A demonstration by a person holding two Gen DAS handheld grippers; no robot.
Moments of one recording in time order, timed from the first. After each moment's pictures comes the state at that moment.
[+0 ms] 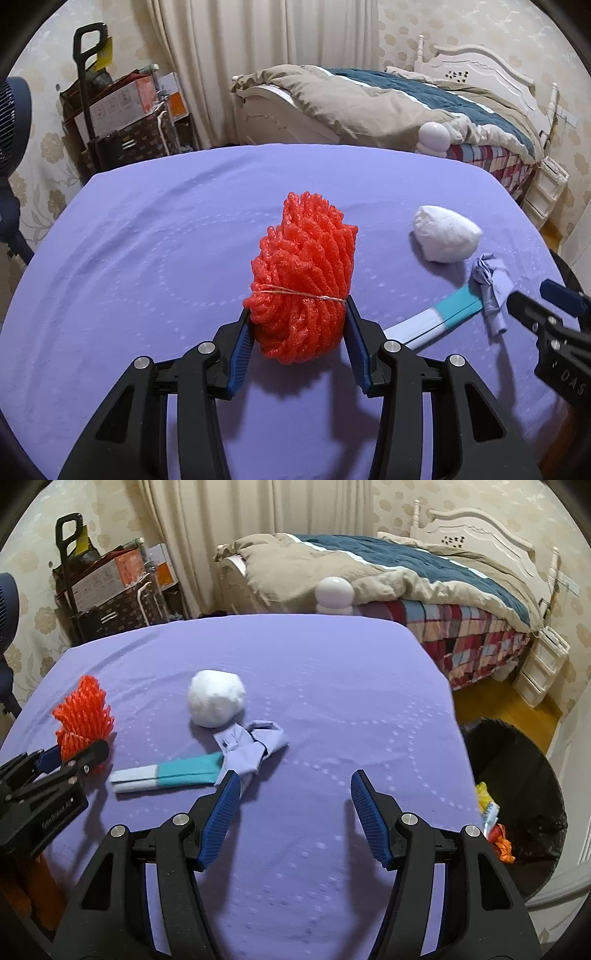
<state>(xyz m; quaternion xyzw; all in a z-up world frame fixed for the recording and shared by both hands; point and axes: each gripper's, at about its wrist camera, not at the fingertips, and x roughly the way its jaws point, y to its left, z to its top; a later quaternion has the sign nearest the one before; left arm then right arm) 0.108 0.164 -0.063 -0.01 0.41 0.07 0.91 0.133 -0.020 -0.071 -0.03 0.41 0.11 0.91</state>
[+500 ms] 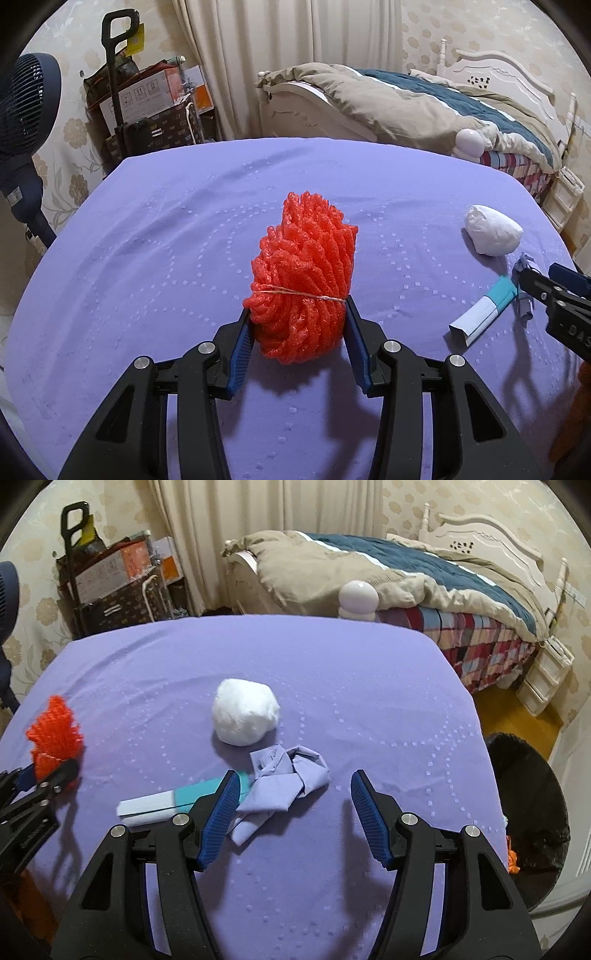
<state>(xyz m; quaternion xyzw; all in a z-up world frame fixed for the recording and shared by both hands) 0.092 0.204 -0.065 -0.02 0.41 0.11 0.91 0.148 0.007 -0.074 -0.05 0.41 0.10 0.90</state>
